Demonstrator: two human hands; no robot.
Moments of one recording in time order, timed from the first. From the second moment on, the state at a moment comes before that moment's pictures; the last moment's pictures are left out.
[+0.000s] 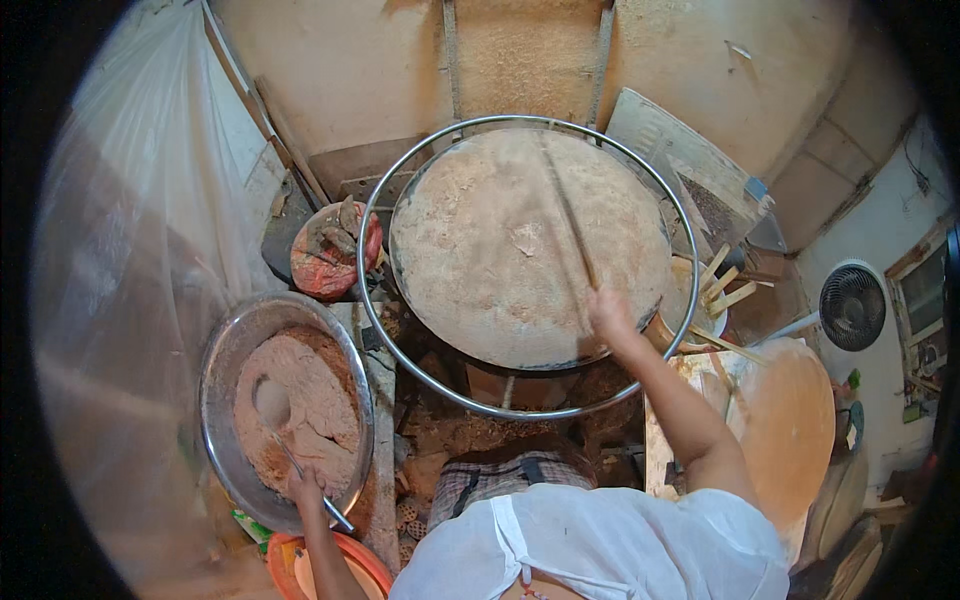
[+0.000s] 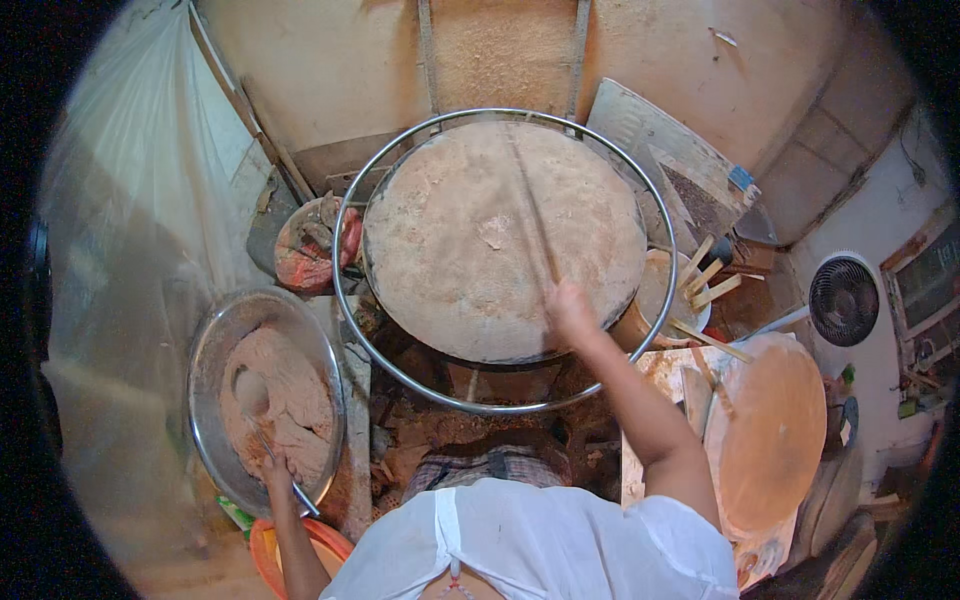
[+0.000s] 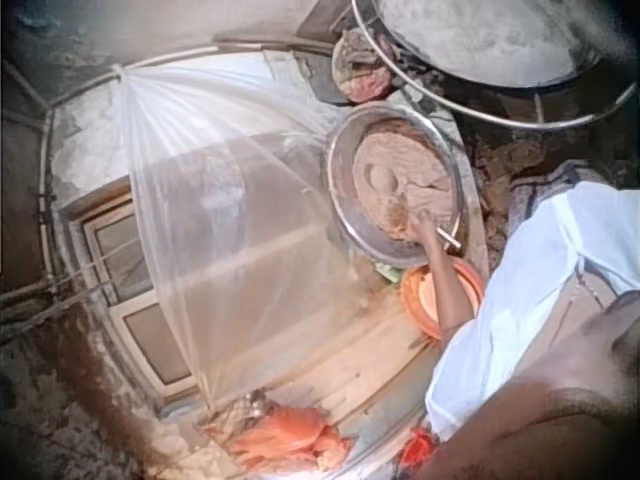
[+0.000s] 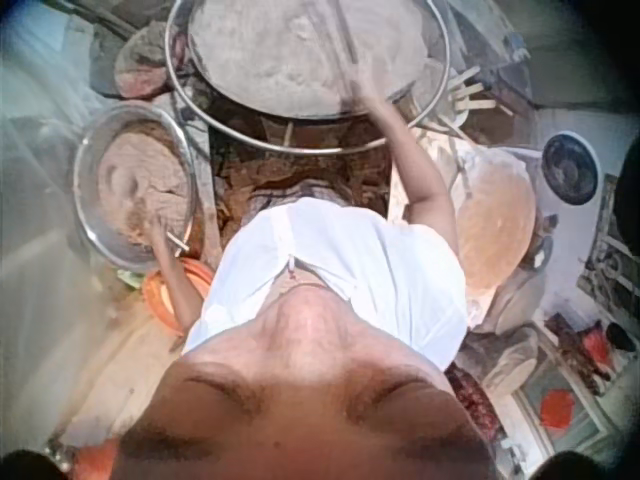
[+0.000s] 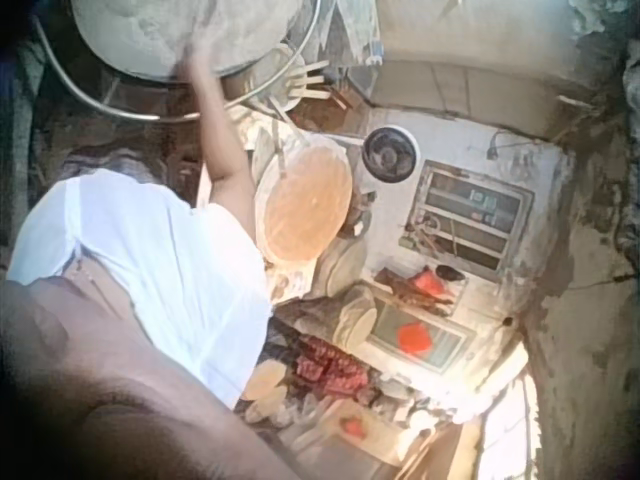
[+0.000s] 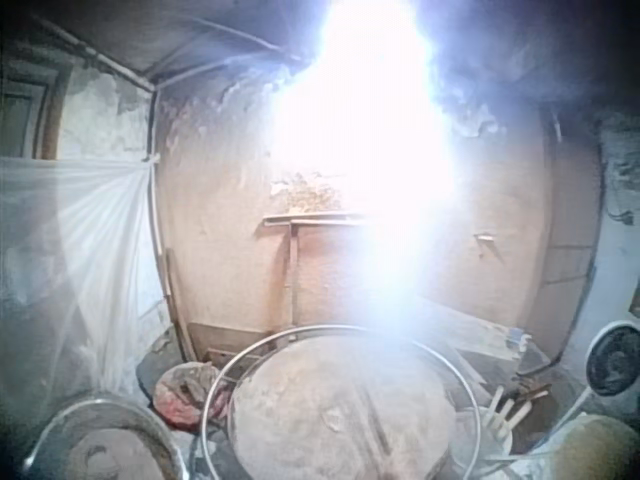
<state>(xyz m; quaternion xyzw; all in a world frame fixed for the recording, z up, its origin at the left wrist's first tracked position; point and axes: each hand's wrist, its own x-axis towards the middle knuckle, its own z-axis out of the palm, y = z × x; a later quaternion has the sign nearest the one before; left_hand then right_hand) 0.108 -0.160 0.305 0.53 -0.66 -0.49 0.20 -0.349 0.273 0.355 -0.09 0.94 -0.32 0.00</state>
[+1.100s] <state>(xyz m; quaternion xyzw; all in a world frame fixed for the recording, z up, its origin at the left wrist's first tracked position) -0.173 0.056 0.219 0.46 -0.21 -0.86 0.00 -0.299 0.410 0.295 -0.02 0.99 -0.07 0.11</state>
